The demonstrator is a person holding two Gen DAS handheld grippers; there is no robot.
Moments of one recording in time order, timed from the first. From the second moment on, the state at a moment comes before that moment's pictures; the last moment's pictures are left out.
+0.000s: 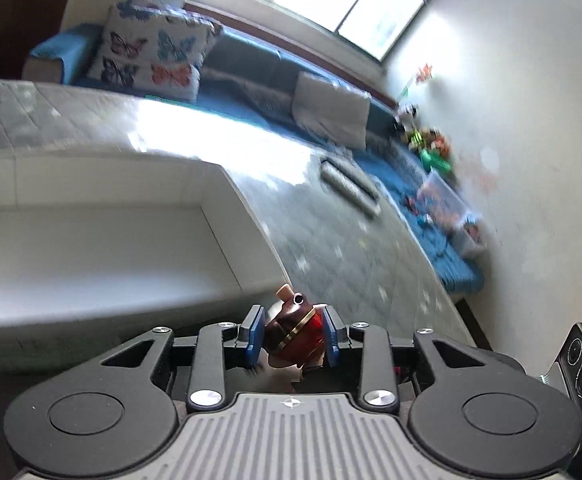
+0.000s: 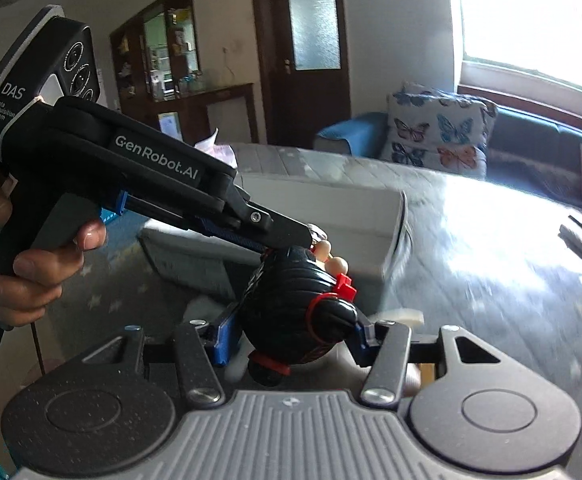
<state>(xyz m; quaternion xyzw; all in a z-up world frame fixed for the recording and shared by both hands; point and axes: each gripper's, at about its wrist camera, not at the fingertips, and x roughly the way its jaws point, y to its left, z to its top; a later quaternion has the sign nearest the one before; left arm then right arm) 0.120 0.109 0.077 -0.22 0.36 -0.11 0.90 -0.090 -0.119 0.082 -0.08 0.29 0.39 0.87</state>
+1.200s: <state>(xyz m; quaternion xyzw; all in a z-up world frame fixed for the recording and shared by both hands) 0.234 0.220 0.007 -0.32 0.37 -0.03 0.87 0.081 0.005 0.036 -0.13 0.36 0.37 0.85</state>
